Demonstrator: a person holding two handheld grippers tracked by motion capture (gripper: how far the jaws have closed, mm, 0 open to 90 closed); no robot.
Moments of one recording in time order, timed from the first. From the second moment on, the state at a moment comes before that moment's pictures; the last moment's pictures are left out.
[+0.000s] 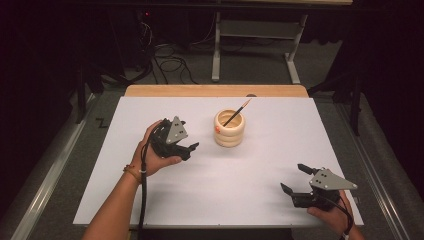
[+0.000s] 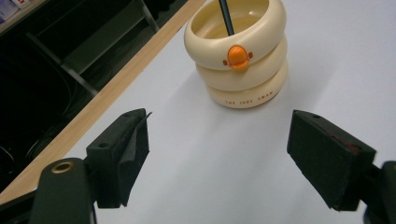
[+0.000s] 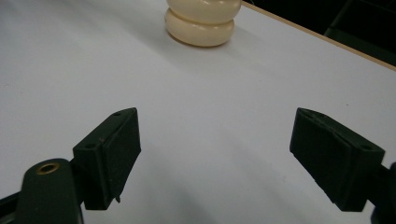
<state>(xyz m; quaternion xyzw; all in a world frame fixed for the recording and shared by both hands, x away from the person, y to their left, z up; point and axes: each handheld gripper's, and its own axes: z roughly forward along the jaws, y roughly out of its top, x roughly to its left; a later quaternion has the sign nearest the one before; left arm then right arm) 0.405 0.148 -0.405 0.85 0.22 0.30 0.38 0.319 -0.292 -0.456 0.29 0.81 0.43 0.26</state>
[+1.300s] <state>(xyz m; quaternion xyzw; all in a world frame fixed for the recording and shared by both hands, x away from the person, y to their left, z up) 0.376 0.186 -0.435 0.85 0.24 0.29 0.37 0.319 -0.290 -0.457 0.29 0.82 0.43 0.26</state>
